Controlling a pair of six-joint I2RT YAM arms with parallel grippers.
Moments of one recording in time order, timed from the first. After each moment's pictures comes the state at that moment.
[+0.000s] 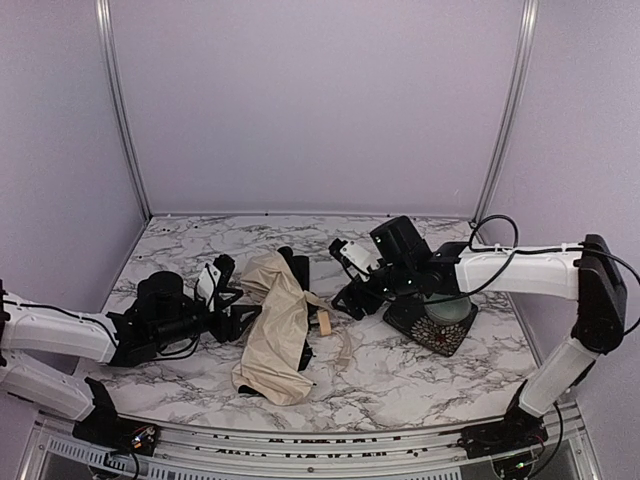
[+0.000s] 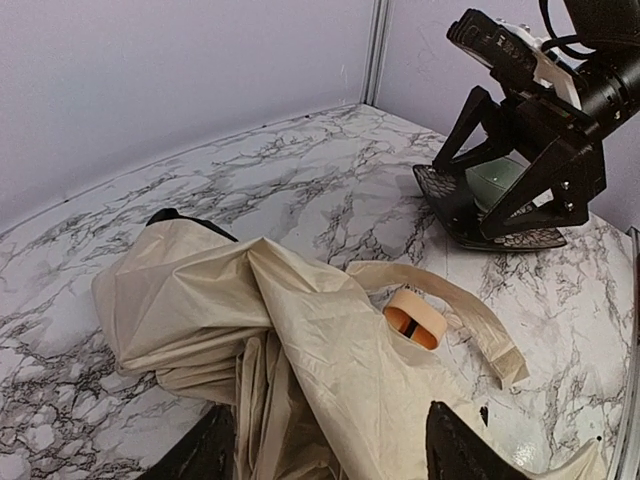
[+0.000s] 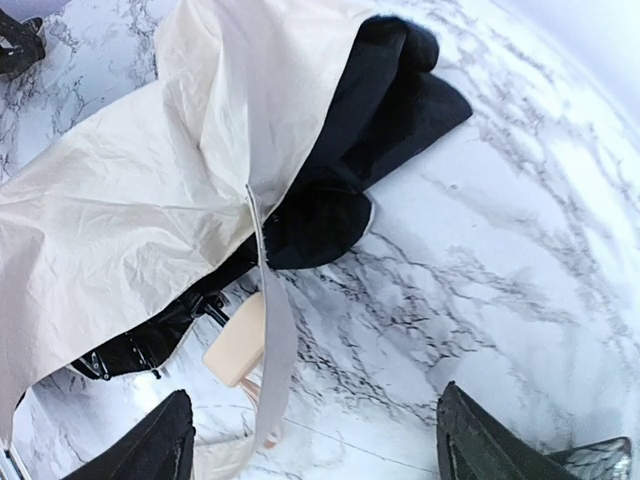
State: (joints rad) left arm -0.82 1.21 0.40 0.54 0.01 -0.11; right arm 0.80 1.57 1.08 -0.26 -0.09 -0.08
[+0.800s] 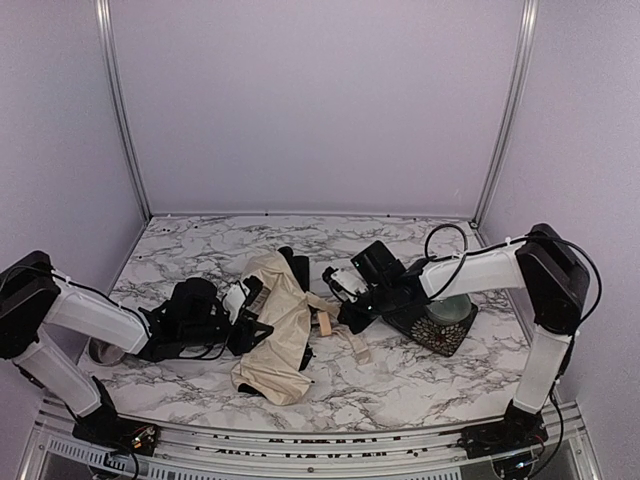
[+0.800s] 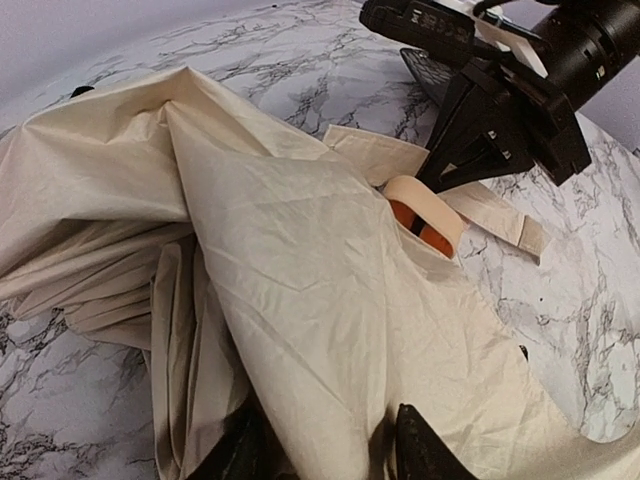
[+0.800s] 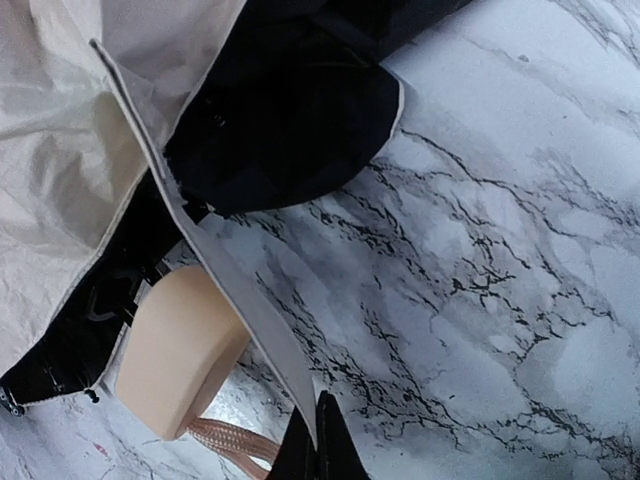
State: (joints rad) left arm -0.82 1.51 0.48 0.52 0.11 -0.10; right arm 0.78 1.84 1.09 -0.20 -0.15 0.03
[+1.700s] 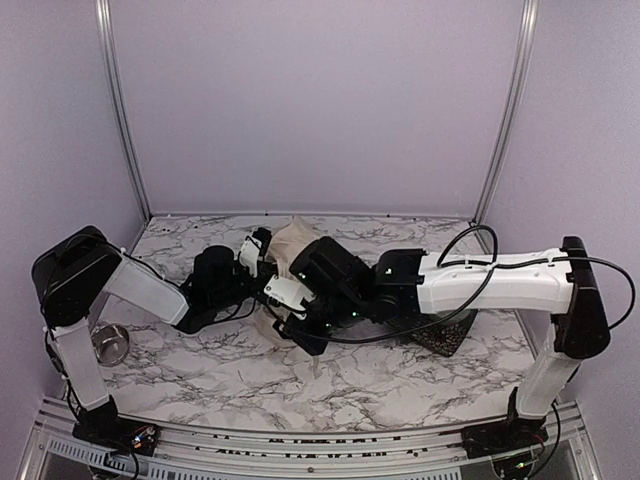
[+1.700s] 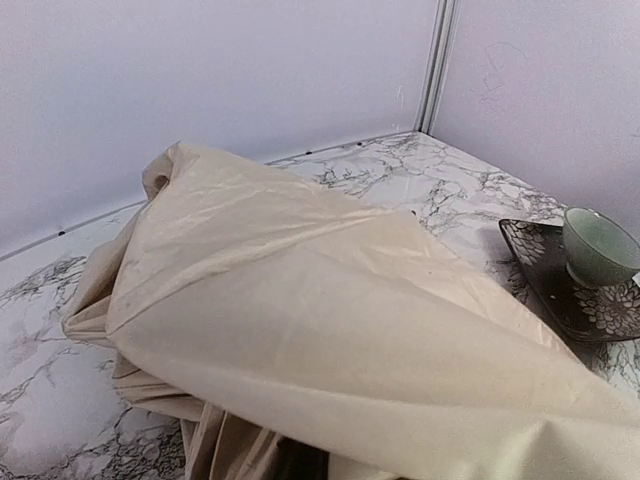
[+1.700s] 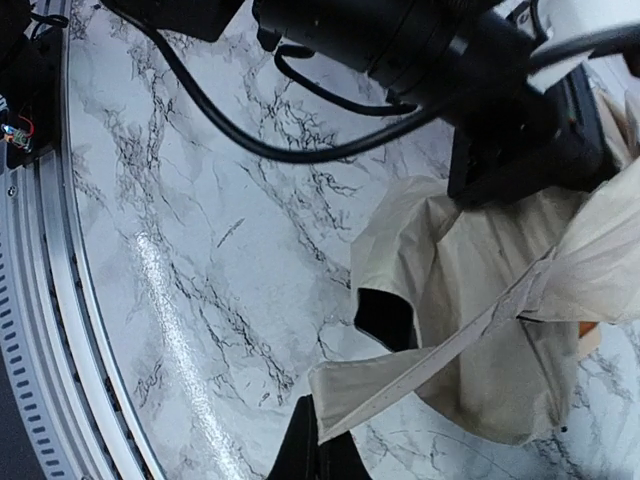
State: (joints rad) left arm -0.71 1.85 0.78 0.83 0.01 -0.11; right arm 1.20 1.75 1.46 -0.56 0.03 -0.03
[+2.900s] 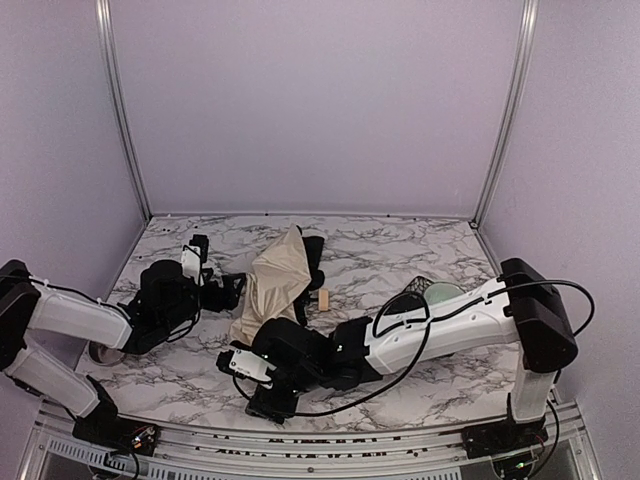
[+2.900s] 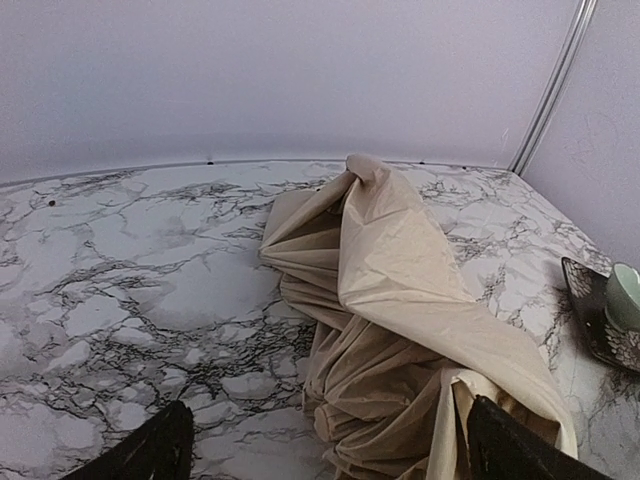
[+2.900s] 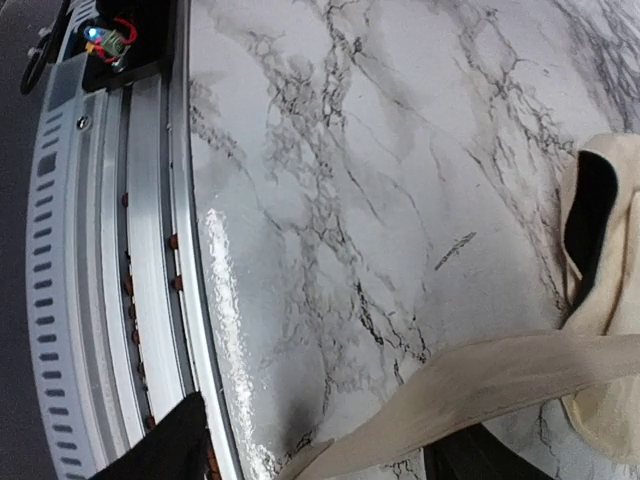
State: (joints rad) left arm -0.65 1.41 0.43 0.71 -0.19 -0.29; right arm 1.36 1.95 1.33 -0.25 -0.06 0.04
